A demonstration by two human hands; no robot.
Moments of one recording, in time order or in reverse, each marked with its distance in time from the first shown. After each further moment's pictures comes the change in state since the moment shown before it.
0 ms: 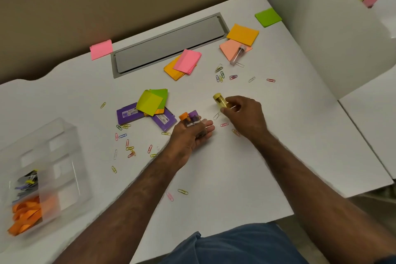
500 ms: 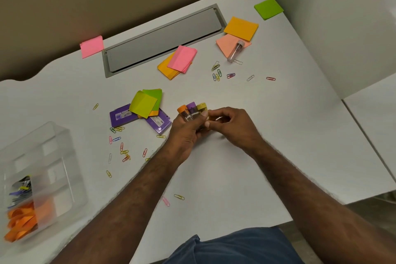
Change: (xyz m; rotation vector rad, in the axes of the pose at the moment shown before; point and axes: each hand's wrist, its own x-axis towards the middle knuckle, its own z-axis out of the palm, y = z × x) left_hand 0.027 0.006 0.014 0.017 0.011 0.108; right_hand -0.017 -0.009 0.001 0.345 -0.320 0.038
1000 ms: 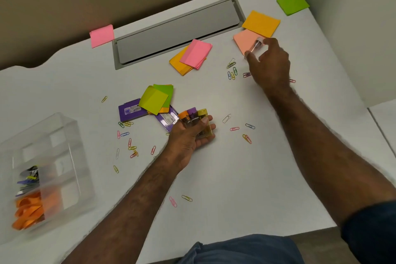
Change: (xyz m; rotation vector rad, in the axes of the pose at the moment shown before) left_hand -0.002 -0.005 -0.035 -0.058 0.020 -0.068; right_hand 0.150 -0.023 -0.061 -0.522 0.589 -0.011
